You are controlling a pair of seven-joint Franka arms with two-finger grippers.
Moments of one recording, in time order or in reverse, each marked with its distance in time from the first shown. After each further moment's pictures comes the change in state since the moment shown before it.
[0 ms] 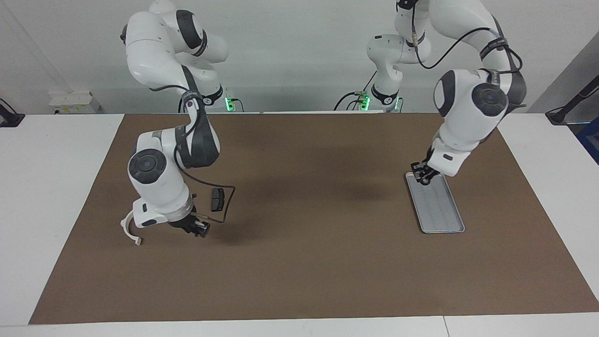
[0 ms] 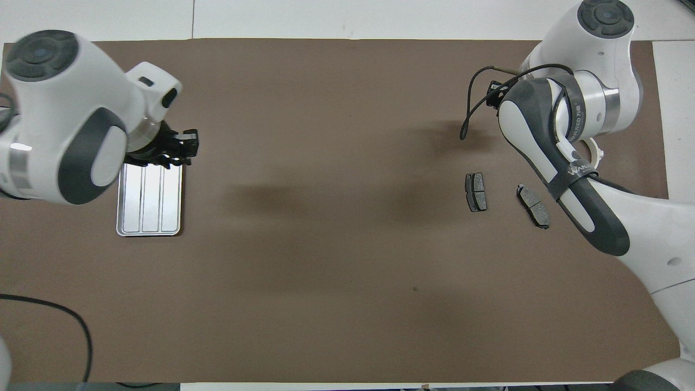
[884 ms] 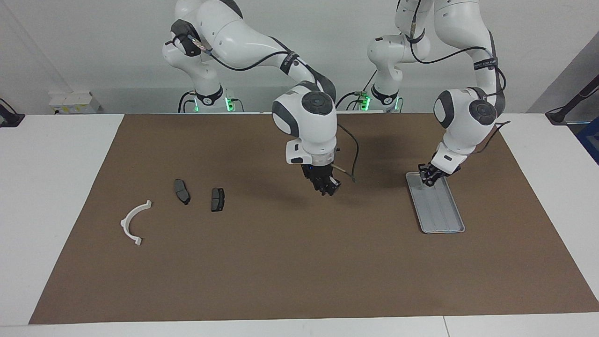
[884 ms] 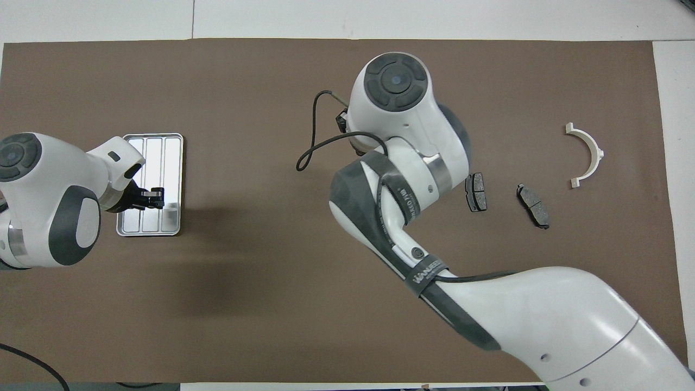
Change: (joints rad) left arm 0.100 -0.112 -0.004 -0.497 -0.004 0.486 0.186; right arm 0.496 0.041 0.003 -0.022 0.025 0.222 0.865
